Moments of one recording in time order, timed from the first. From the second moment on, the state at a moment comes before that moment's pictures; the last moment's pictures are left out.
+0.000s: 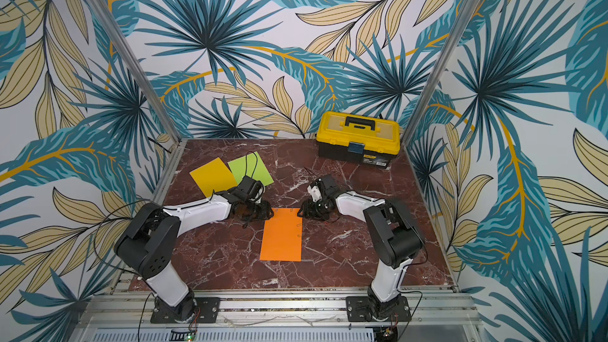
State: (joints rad) left arm -0.52 1.72 0.99 -0.35 0.21 -0.59; right arm 0.41 1.80 0.99 -0.30 -0.47 0.46
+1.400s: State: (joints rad) left arm -0.52 1.74 0.96 -0.34 0.24 -0.64; right arm 0.46 1.90 1.11 -0.37 -0.56 0.39
